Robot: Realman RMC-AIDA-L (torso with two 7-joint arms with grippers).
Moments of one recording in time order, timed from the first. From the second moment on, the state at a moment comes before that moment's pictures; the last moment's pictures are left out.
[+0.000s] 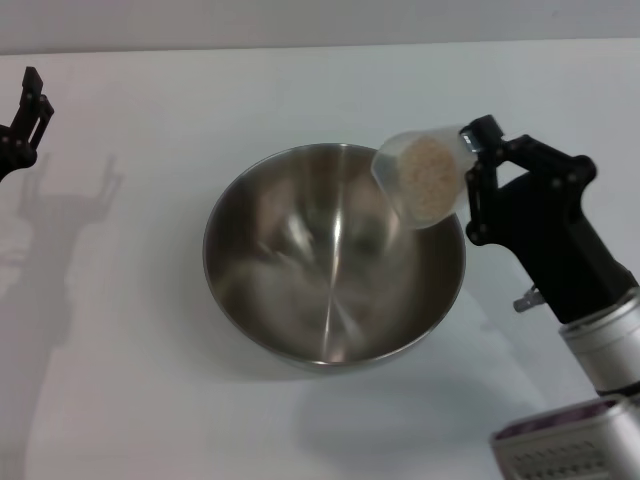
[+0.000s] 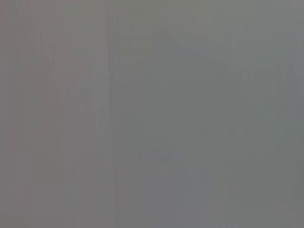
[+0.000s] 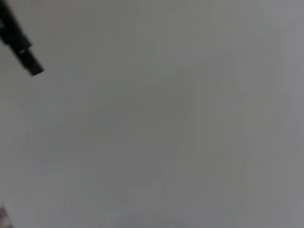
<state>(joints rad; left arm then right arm) -0.20 -2.07 -1.12 -0.50 2.58 1.18 0.06 0.34 2.09 0.11 0.42 -1.96 -1.62 -1.19</state>
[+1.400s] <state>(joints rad) -0.21 -2.07 -1.11 -0.51 2.58 1.17 0.06 0.37 2.09 0.11 0.51 -2.04 -1.49 -1.74</state>
